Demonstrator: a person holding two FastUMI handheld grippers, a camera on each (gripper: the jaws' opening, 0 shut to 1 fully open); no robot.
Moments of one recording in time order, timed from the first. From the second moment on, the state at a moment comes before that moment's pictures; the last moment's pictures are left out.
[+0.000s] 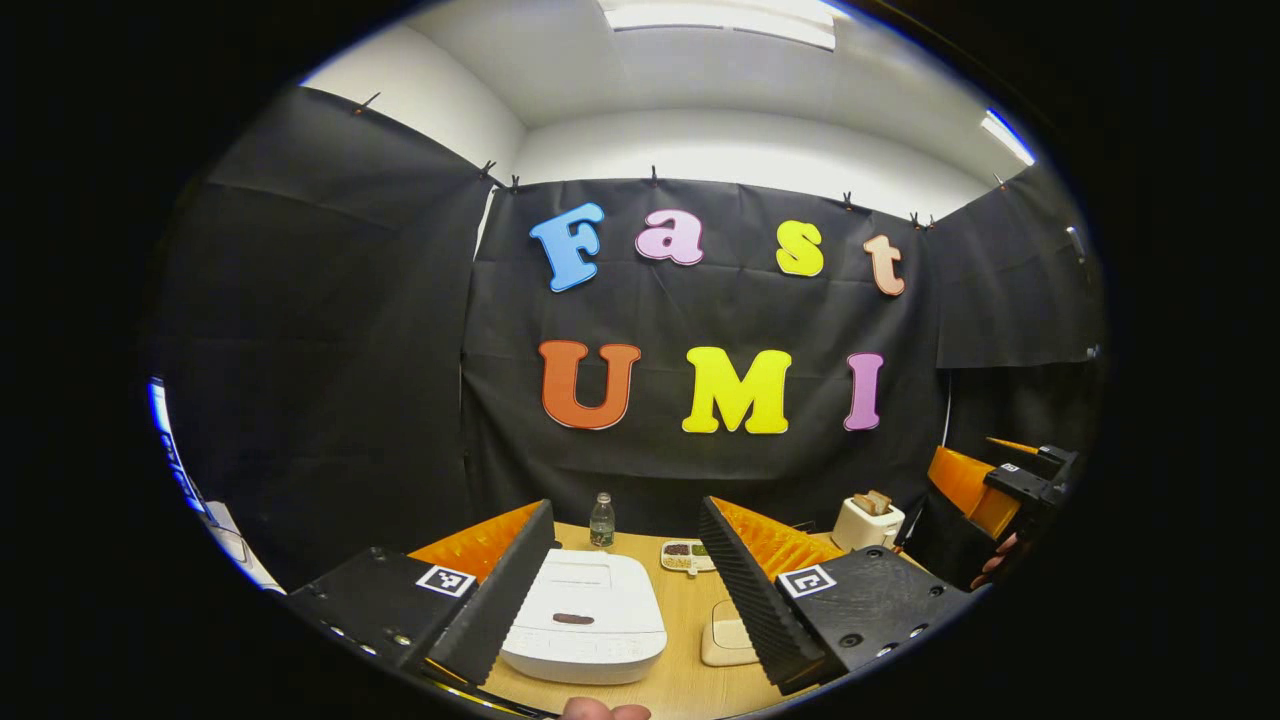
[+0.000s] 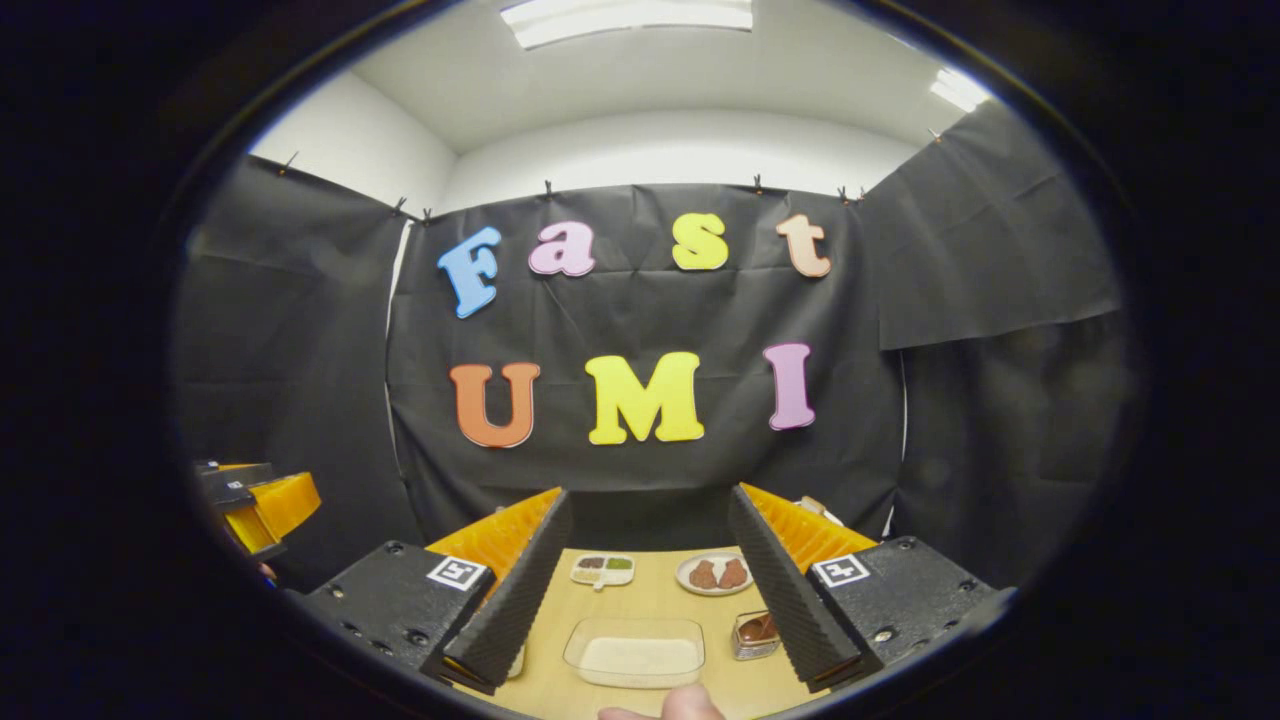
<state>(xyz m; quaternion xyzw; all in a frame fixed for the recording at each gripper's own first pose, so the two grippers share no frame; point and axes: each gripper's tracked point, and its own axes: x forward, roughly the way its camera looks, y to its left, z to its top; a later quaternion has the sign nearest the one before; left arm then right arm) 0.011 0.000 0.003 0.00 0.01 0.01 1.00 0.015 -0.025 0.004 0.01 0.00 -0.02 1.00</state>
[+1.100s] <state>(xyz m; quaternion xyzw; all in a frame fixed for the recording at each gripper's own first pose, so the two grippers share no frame) 0.045 -0.002 -0.099 -0.01 0.16 0.02 0.99 0.064 -0.094 -0.046 0.01 0.05 -0.04 1.00</state>
